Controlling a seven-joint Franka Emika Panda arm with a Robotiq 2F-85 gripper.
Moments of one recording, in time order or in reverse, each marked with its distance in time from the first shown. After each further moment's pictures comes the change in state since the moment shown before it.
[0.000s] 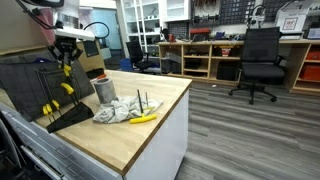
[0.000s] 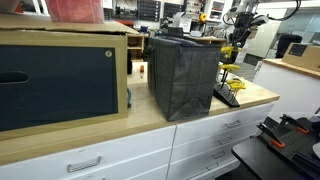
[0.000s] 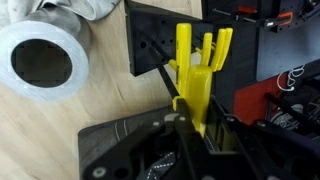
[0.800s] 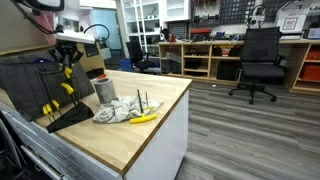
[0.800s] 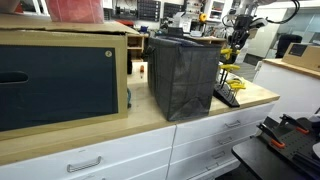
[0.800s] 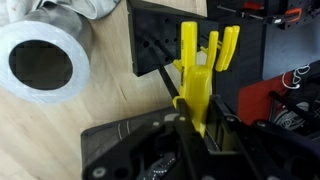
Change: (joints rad) arm 0.002 0.001 0.000 -0.032 0.012 0.048 0.002
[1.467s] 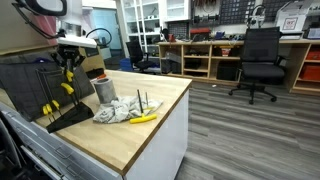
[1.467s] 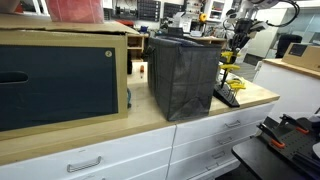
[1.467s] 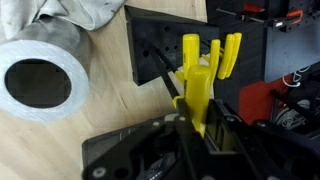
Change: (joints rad) arm -0.011 0.014 -0.006 -0.023 0.000 0.024 0.000
